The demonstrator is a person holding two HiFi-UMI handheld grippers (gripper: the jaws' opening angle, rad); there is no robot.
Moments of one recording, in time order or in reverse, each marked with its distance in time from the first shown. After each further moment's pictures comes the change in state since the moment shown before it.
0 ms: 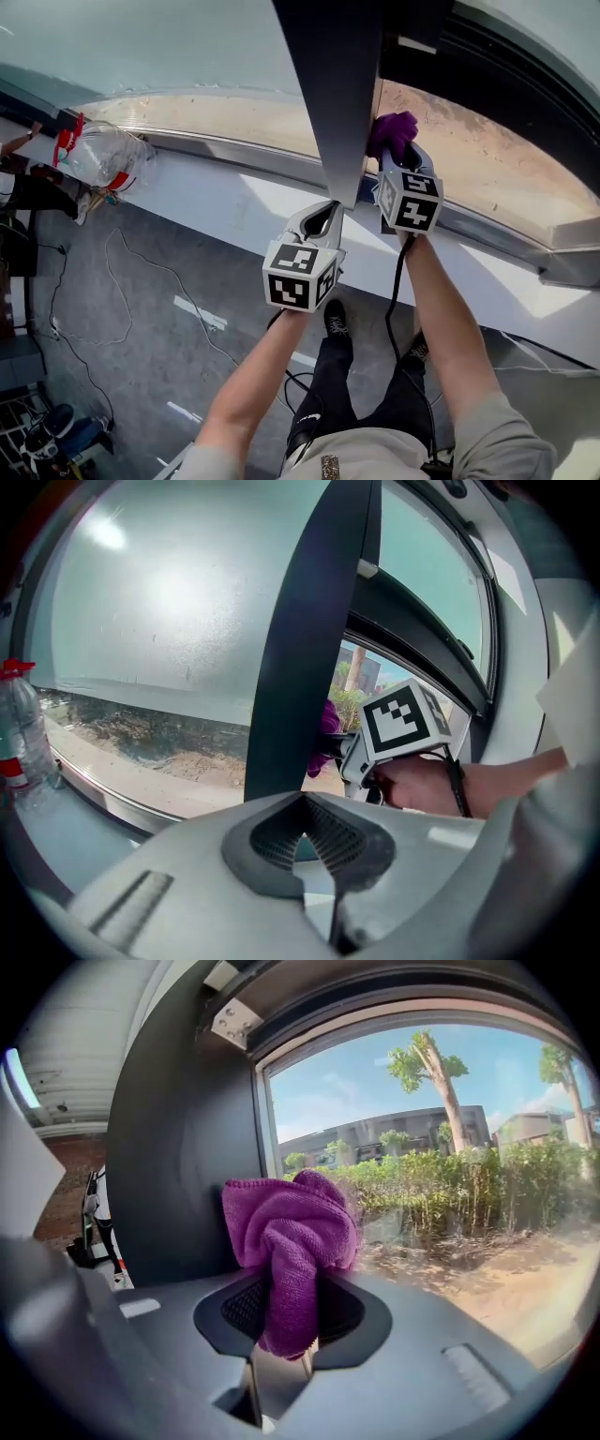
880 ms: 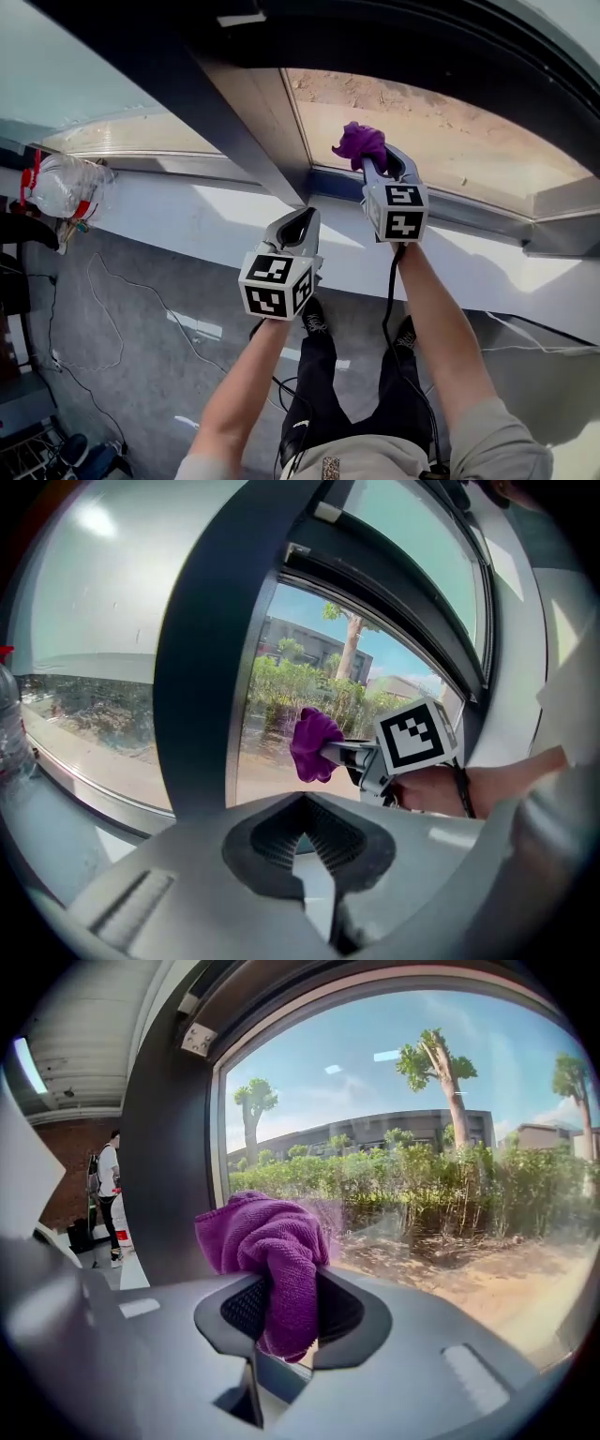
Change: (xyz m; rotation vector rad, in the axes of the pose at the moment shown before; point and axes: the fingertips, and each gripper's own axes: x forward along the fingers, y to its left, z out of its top) left arm 0.053 -0.058 -0.038 0.004 0.048 -0.065; right arm -0.033 -0.091 -0.055 -0.070 0.042 -0.006
